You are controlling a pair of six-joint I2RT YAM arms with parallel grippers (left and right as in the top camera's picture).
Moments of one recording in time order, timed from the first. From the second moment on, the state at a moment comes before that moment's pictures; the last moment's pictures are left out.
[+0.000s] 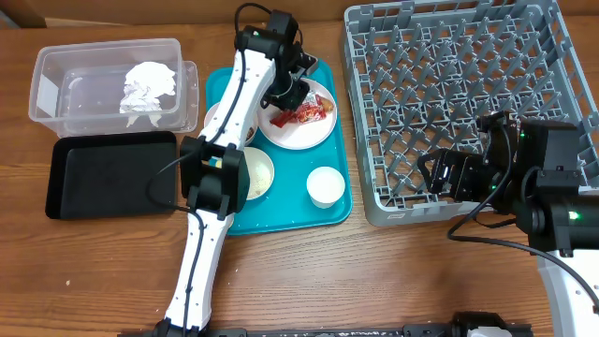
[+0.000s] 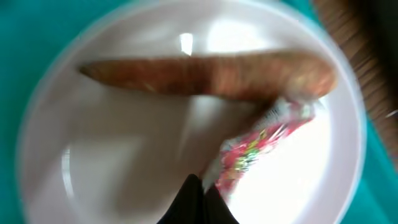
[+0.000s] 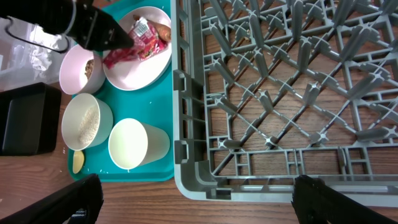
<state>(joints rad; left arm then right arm) -0.31 2.67 2.61 -1.34 0.20 0.21 -0.03 1.07 1.13 -1.01 -0.38 0.17</state>
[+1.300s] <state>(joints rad) 0.21 2.54 2.89 -1.46 0.18 -0.09 -0.03 1.08 1.13 -1.00 -0.38 0.17</state>
